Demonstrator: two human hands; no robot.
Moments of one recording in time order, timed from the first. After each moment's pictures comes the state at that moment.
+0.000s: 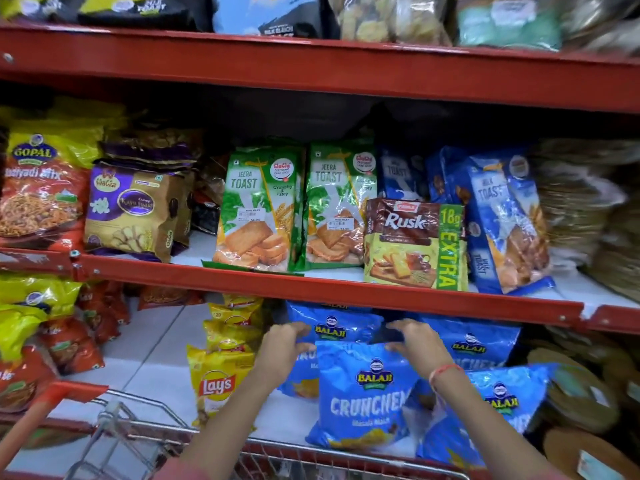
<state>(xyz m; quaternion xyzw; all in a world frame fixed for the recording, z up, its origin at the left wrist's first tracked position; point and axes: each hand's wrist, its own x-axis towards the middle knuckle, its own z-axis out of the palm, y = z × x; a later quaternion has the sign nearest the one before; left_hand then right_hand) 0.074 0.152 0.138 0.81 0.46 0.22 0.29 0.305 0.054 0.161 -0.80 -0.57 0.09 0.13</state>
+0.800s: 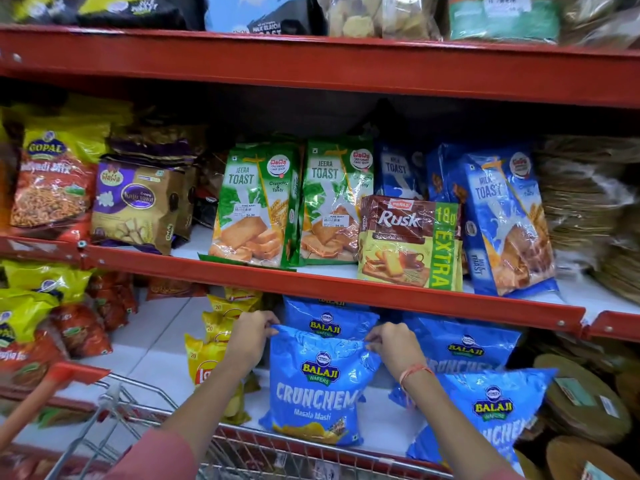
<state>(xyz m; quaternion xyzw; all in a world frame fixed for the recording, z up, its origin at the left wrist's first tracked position) 0.051 0.168 0.140 0.77 0.55 0.24 0.22 0.292 0.069 0.142 -0.79 -0.57 0.12 0.18</state>
